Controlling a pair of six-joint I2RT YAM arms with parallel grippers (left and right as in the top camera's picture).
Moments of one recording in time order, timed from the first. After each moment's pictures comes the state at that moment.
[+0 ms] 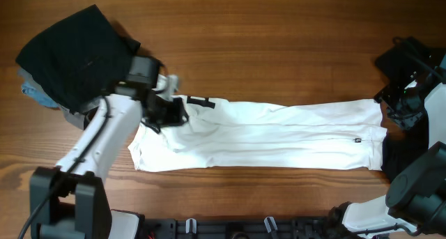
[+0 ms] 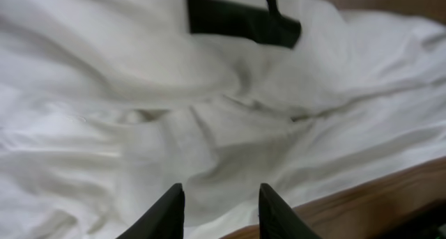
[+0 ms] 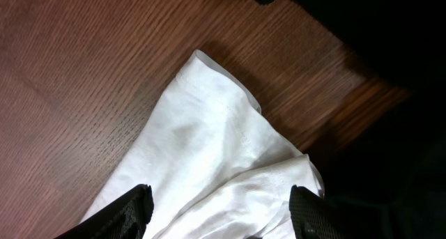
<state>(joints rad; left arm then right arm) -0.21 1.57 1.04 -0.88 0.35 -0.18 -0.51 1.69 1.23 -0.92 -0.07 0.33</state>
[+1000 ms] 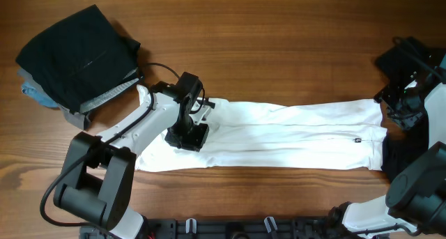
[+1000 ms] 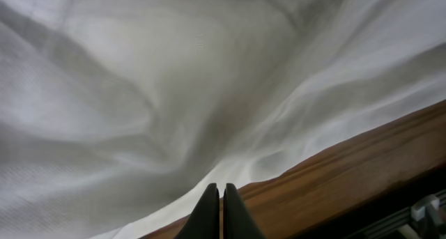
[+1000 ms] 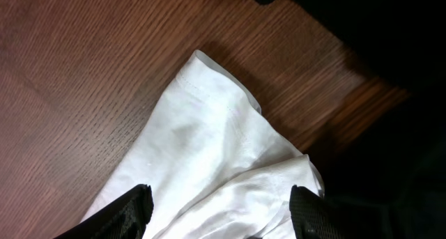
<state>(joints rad) -0.43 1.74 1.04 -0.99 0.31 -0.10 -0.51 1.69 1.23 -0.92 -0.07 0.33</state>
